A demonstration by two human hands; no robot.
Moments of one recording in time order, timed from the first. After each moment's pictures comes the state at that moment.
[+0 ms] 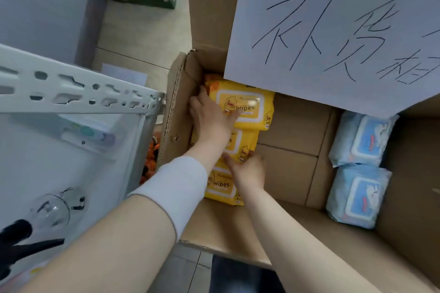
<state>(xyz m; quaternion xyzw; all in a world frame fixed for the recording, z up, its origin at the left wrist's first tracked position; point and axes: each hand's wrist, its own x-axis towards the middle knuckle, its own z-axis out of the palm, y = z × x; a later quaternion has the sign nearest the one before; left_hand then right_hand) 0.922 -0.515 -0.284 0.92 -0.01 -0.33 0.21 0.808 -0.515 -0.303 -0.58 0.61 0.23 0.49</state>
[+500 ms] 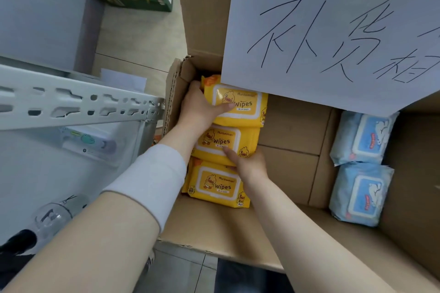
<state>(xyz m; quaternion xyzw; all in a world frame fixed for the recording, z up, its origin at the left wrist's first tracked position) 0.968 -0.506 -0.283 0.88 -0.03 -0.38 0.29 0.819 -0.527 -0.307 -0.37 0.66 0.14 0.64</state>
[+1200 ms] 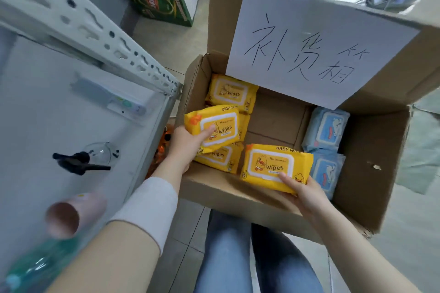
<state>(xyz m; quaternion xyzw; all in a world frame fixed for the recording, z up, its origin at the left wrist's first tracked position) 0.868 -0.414 -0.184 0.80 0.13 -0.38 0.44 0.647 -0.589 -0.191 -0.36 0.59 0.16 0.71</state>
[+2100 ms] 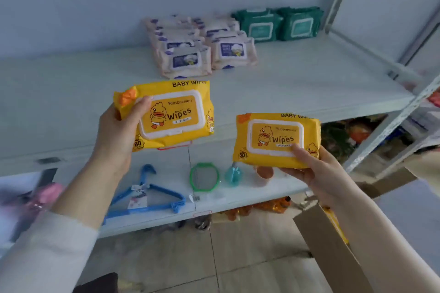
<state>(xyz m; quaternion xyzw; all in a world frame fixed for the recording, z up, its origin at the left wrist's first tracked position) 0.482 0.104 0.324 0.66 0.23 0.31 0.64 0.589 -0.206 0.273 -0.61 -0.03 0.26 0.75</state>
